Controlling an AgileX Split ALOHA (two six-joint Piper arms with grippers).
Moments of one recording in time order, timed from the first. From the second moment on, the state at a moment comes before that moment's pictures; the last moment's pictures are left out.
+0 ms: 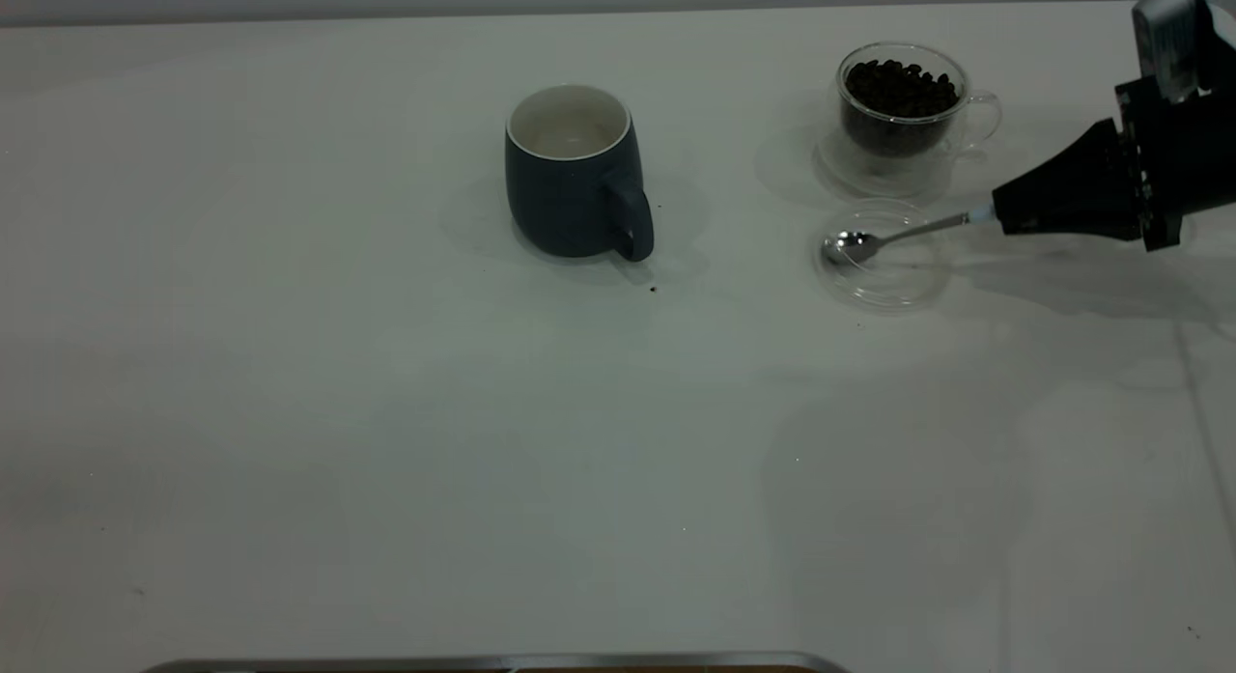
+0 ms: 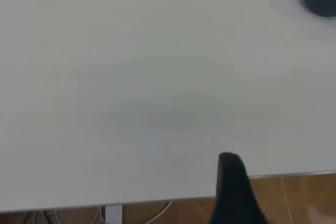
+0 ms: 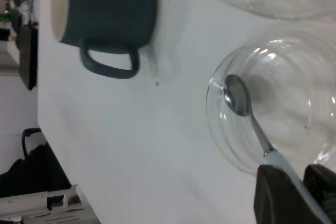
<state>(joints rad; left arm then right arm) 0.01 -0.02 -0.49 -0.06 1.14 0.06 -0.29 2.61 -1.43 1.23 1.13 -1.31</state>
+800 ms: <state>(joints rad) 0.01 -0.02 -0.49 -0.06 1.14 0.06 -0.33 2.45 -1.61 1.26 1.15 -1.16</state>
